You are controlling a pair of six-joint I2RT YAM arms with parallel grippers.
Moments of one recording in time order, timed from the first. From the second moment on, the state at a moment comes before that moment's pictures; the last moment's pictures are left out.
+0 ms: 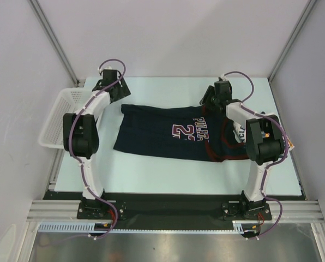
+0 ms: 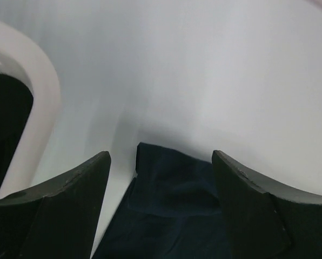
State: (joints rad) left arm -0.09 2.04 1.66 -0.33 -0.15 -0.46; right arm 0.22 1.96 1.37 -0.04 -0.01 0.59
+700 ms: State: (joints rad) left arm -0.09 2.21 1.80 -0.46 -0.10 -0.44; right arm 0.20 2.04 1.40 -0.10 -0.10 0.65
